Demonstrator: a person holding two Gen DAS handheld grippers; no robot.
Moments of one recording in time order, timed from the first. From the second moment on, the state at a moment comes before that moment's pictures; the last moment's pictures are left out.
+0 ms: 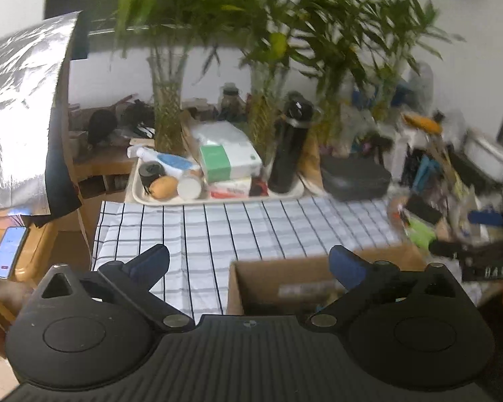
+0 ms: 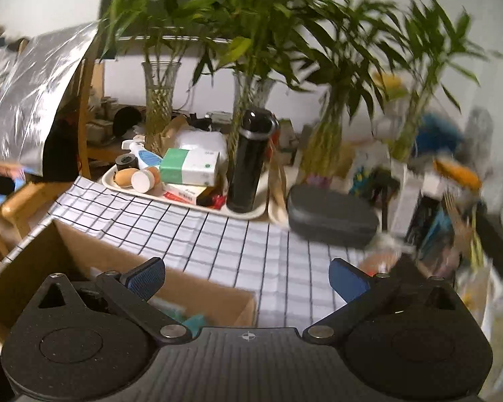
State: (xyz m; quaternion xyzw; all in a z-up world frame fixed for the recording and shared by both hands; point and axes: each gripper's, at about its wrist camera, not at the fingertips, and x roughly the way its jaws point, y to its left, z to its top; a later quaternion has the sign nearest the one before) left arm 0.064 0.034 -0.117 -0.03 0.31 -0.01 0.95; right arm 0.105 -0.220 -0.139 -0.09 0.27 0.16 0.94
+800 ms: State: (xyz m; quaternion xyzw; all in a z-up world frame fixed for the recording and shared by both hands) left arm 0.017 -0.010 -0.132 0.03 0.37 0.03 0.93; right arm 0.044 -0.215 -0.142 -0.05 0.37 0.15 0.92
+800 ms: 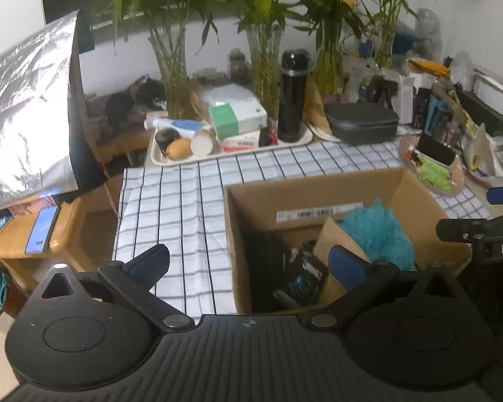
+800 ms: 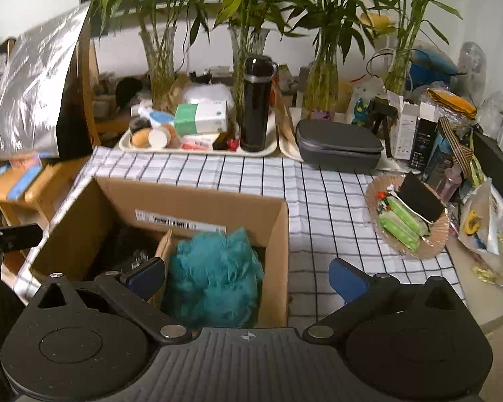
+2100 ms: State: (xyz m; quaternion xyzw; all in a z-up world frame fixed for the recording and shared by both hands) left arm 0.006 -0.003 -0.175 0.01 0.48 0.05 0.88; right arm 0.029 -0.203 -0.186 -0.09 0.47 0.15 0.86
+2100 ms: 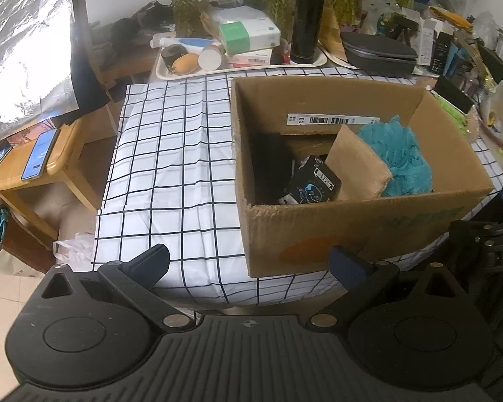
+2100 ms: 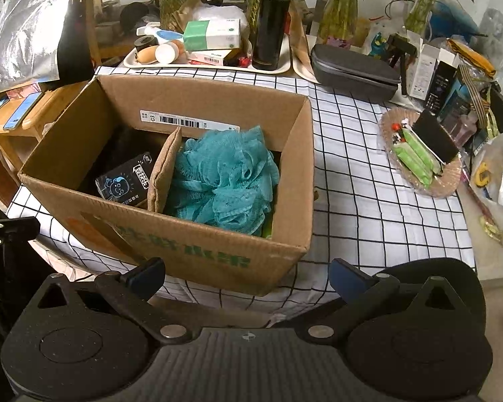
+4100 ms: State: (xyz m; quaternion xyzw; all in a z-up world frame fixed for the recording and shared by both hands) left arm 0.006 -0.003 -0.175 0.01 0.48 0.04 0.87; right arm 0.032 -0.212 -0.186 -0.10 0.46 0.15 0.87
